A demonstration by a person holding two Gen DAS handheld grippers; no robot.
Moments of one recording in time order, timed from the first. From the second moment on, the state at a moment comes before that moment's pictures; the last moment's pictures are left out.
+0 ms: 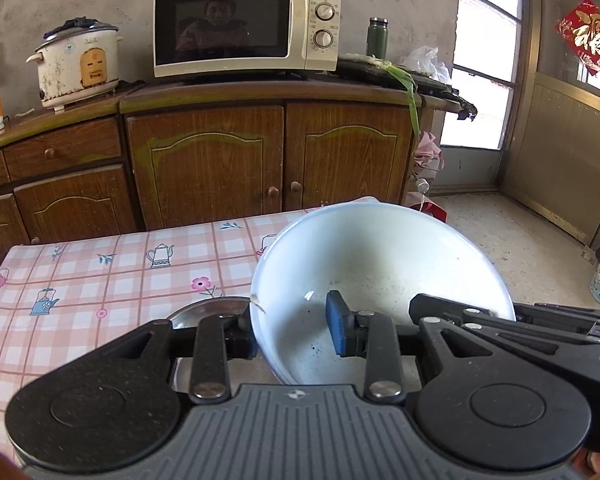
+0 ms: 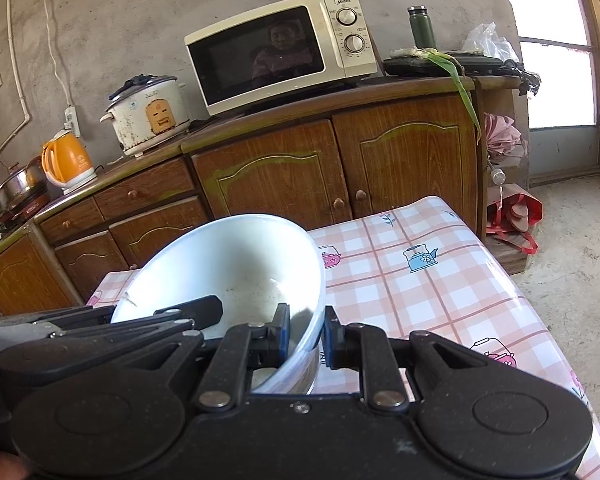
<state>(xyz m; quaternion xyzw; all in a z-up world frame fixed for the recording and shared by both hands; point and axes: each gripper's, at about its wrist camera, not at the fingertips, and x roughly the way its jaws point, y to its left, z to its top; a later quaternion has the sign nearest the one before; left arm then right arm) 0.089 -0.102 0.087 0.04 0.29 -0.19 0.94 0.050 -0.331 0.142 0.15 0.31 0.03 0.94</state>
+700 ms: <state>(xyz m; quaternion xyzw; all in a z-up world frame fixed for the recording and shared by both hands) 0.065 -0.087 0.083 0.04 0.28 -0.19 0.94 0.029 -0.312 0.150 0.13 0.31 0.03 0.94</state>
